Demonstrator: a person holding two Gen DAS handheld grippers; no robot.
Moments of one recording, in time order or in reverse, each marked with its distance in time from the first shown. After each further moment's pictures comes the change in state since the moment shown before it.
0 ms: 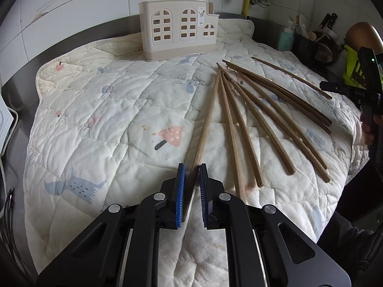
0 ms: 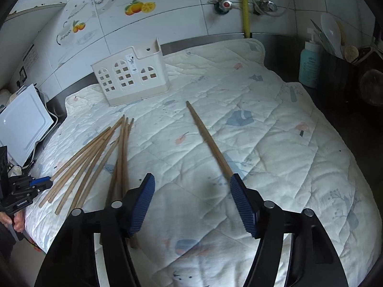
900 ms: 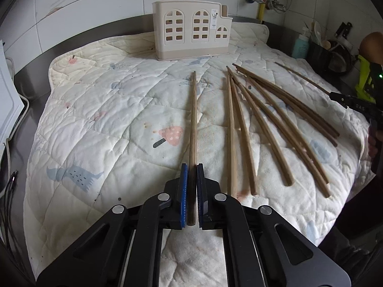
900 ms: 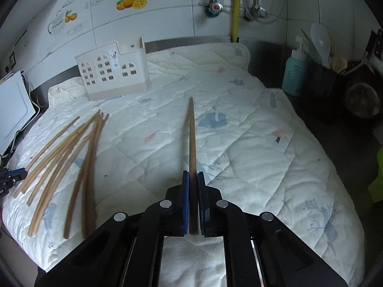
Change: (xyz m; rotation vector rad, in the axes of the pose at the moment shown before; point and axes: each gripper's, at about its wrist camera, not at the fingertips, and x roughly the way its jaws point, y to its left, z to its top) left arm -0.004 -0.010 0.001 -0.085 -0.016 0.070; right arm 0.000 -0.009 -0.001 -0.080 -0.035 -0.128
